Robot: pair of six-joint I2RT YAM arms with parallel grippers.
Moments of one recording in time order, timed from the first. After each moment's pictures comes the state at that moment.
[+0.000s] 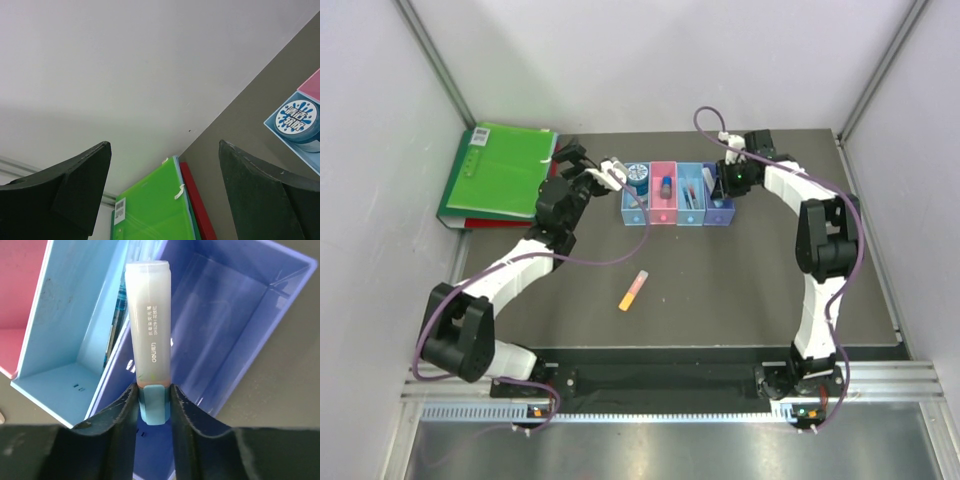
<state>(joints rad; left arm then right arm) -0.40 1.39 0.87 0.65 -0.04 0.87 0.18 2.07 1.62 -0.47 -0.42 -0.06</state>
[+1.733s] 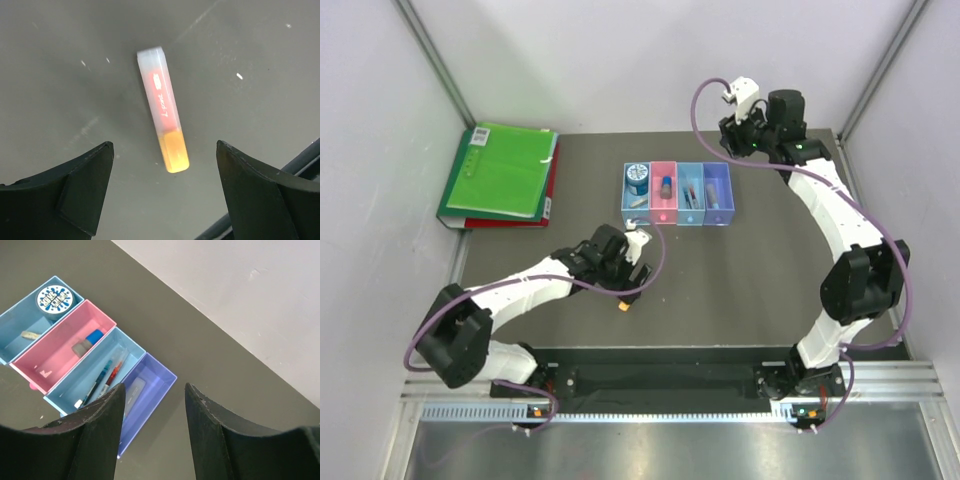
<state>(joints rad) -0.70 1.36 0.79 -0.37 0.11 -0.03 0.24 1.70 1.65 -0.36 -0.29 -0.39</state>
